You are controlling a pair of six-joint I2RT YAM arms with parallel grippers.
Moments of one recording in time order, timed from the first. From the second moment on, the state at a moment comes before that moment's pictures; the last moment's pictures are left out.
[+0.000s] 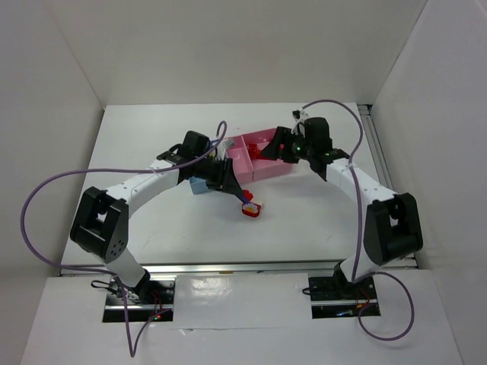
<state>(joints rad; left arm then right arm) -0.45 1.63 1.17 -0.40 0.73 -0.35 0.29 1.58 1.13 -0.08 -0.37 0.49</state>
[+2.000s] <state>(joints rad) -0.32 1.59 1.13 -0.42 0.92 -0.27 0.33 1.77 1.32 -0.07 -0.22 0.48</state>
